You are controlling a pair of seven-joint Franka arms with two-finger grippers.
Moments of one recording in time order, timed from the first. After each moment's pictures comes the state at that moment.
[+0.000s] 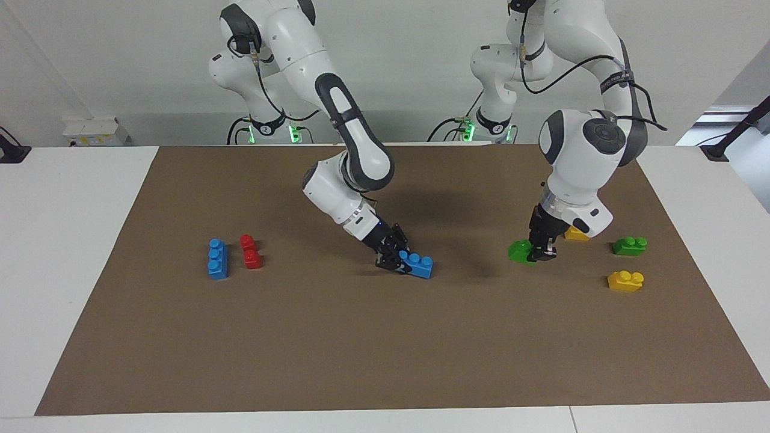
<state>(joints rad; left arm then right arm) -0.12 0.23 -0.06 -1.80 -0.01 2.11 -1.46 0.58 0.53 0.02 -1.84 1.57 2.77 -2.14</state>
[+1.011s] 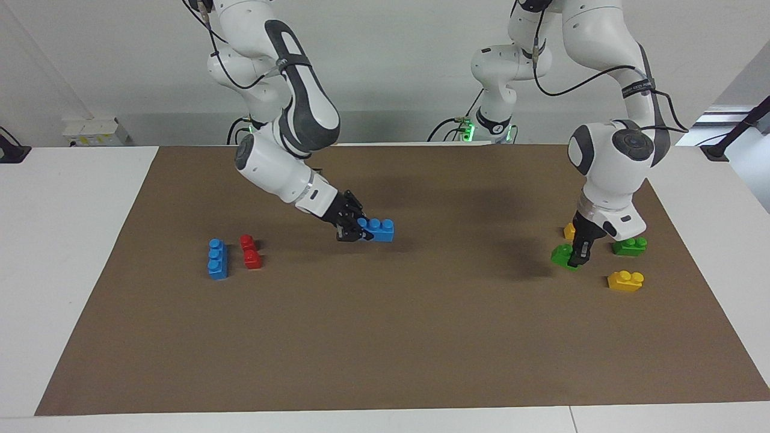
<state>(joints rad) 0.05 0.21 -0.06 -1.98 0.14 2.35 -1.12 0.32 0.15 0.00 -2.07 0.91 2.28 -1.83</state>
